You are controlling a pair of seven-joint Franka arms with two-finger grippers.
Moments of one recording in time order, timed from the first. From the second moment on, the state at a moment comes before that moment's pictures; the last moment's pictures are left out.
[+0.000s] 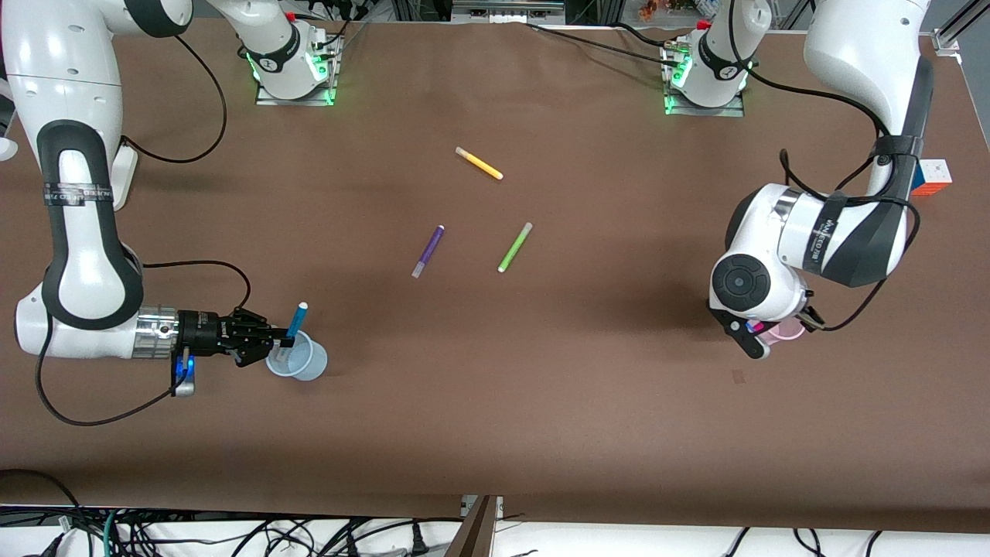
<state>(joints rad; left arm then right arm) -0.06 0.56 -0.20 -1.53 0.77 1.63 0.52 -0.05 0.78 -0.03 -1.39 0.92 1.81 0.35</state>
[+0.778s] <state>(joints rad) -0.04 0.57 -0.20 -1.53 0.99 1.62 0.65 -0.06 0.80 -0.03 -1.36 0.92 1.81 0.35</state>
